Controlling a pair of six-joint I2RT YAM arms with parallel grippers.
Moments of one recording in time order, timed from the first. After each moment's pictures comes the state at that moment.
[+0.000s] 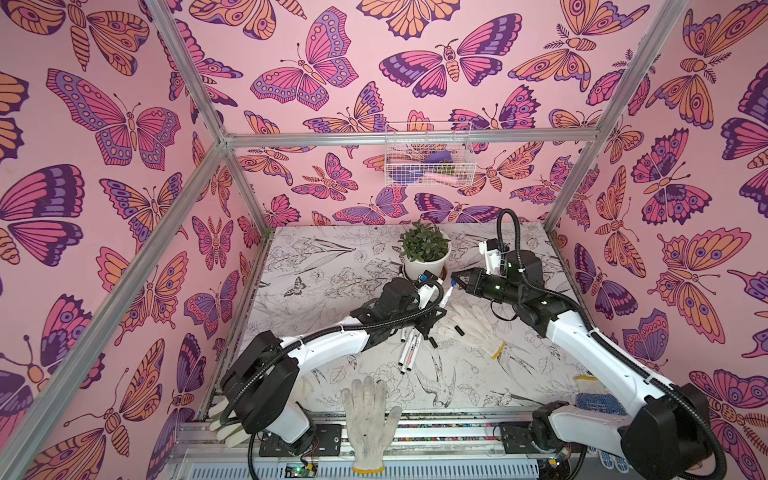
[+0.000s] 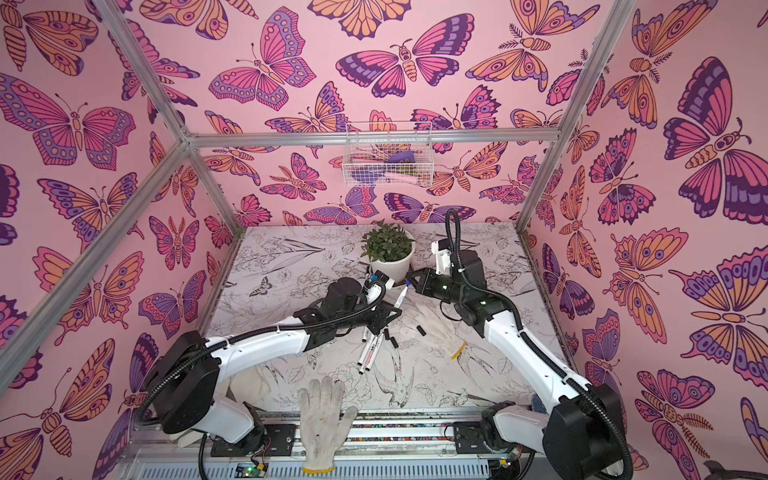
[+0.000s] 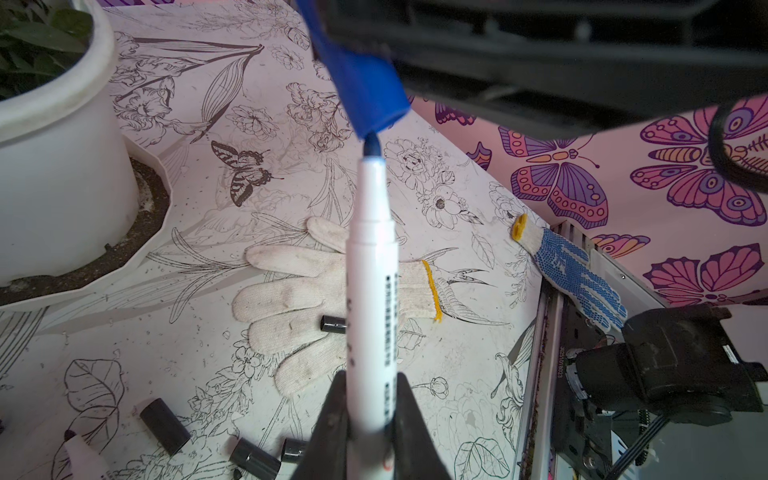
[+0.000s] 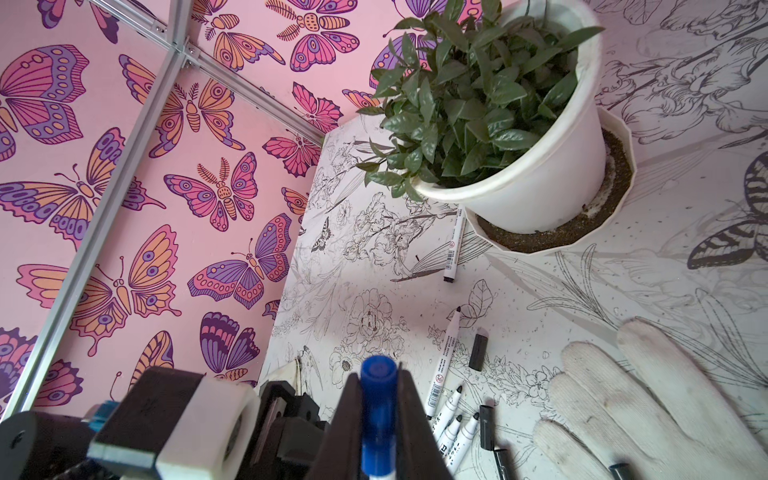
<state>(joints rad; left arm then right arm) -0.81 1.54 0.94 0.13 0.34 -0.26 0.37 1.22 0.92 -0.15 -0.44 0.70</state>
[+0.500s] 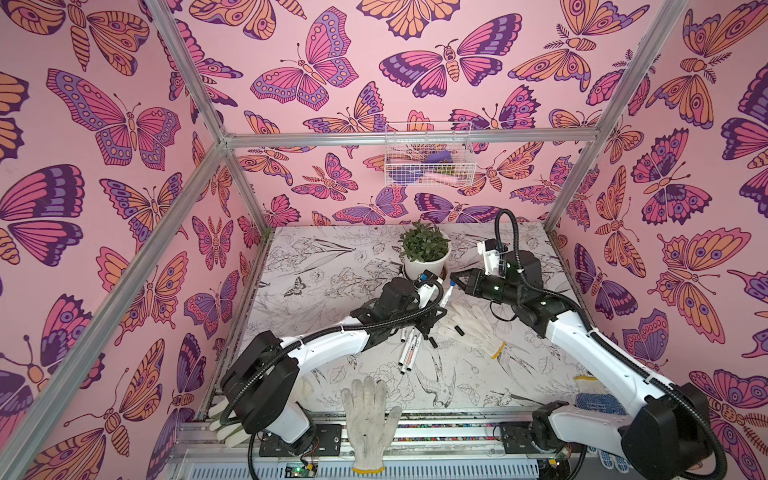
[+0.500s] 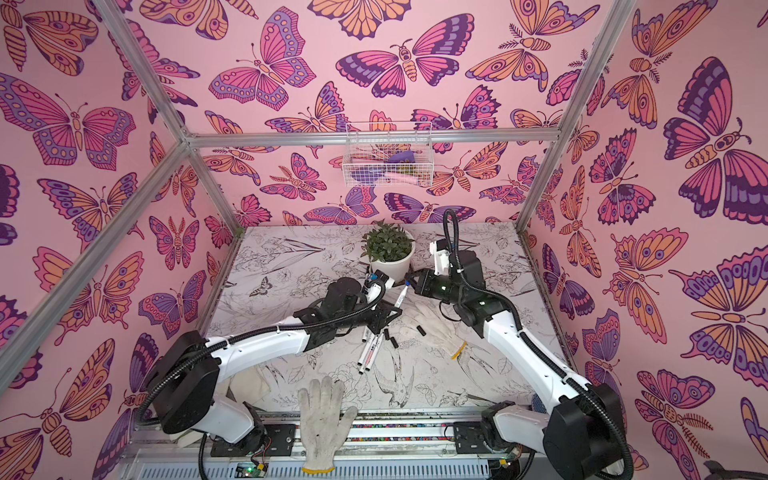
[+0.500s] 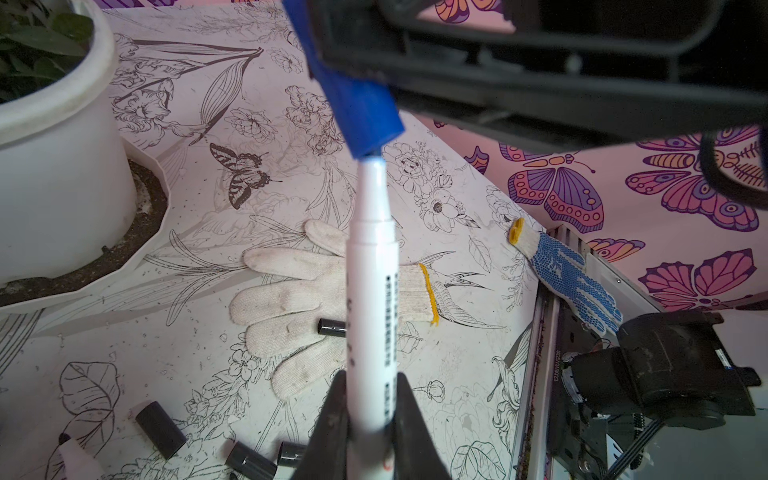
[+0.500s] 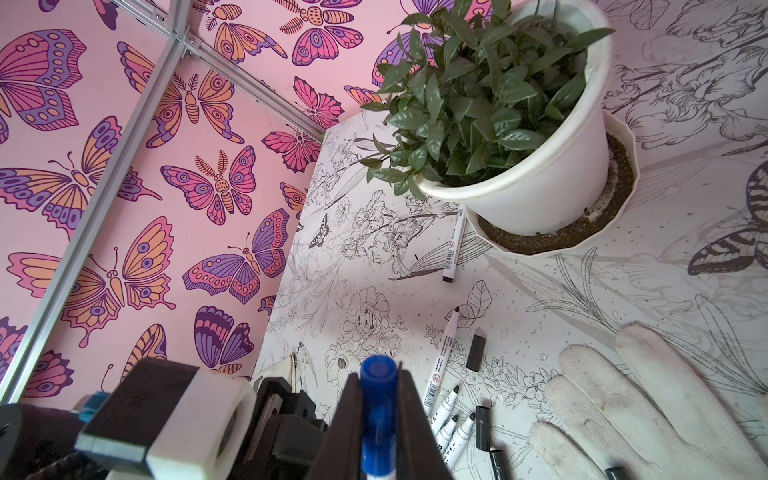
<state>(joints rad) -0.81 1.54 0.94 0.14 0.34 -0.27 0.38 1.22 0.92 -0.15 -0.43 0.67</state>
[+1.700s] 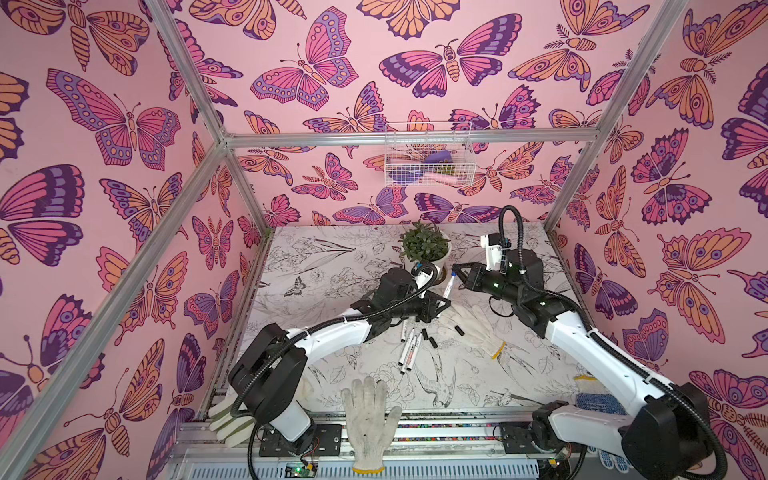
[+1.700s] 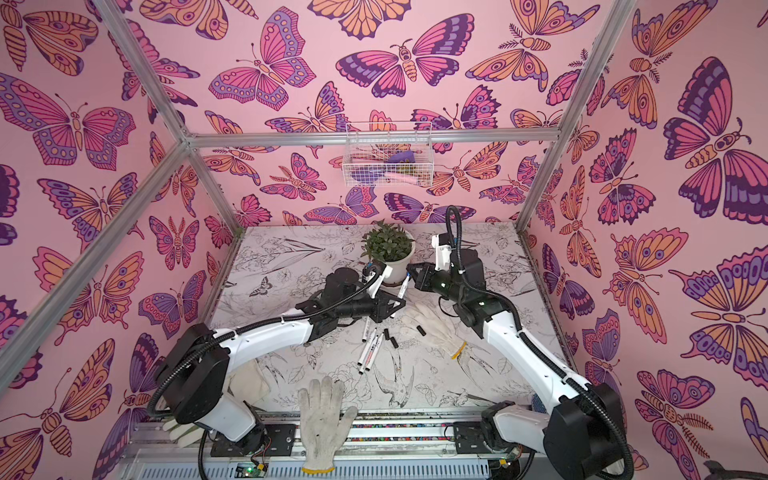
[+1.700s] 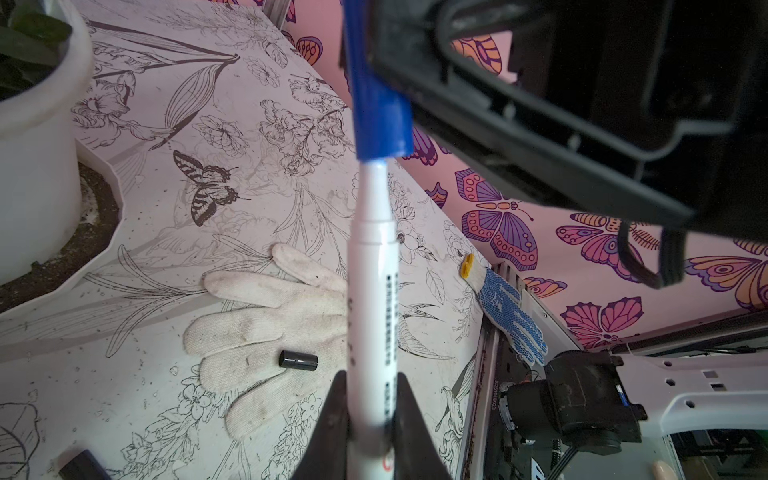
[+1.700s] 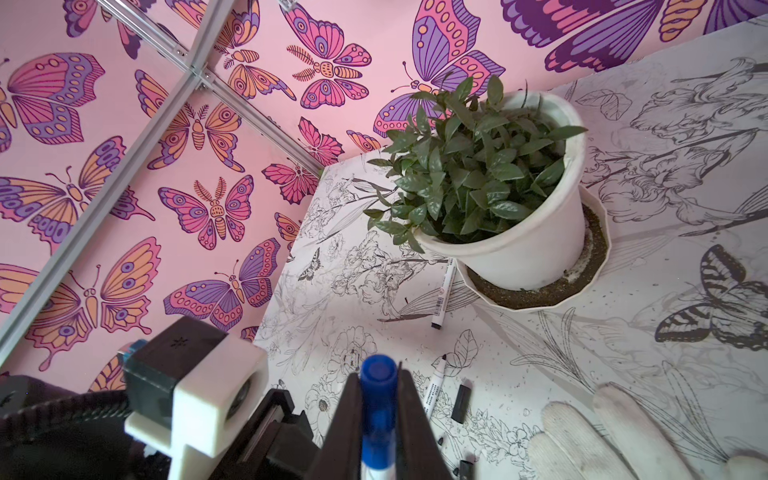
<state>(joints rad) -0.75 1.60 0.99 0.21 0.48 -0.43 0.39 1.21 0.92 -0.07 -0.36 0.60</state>
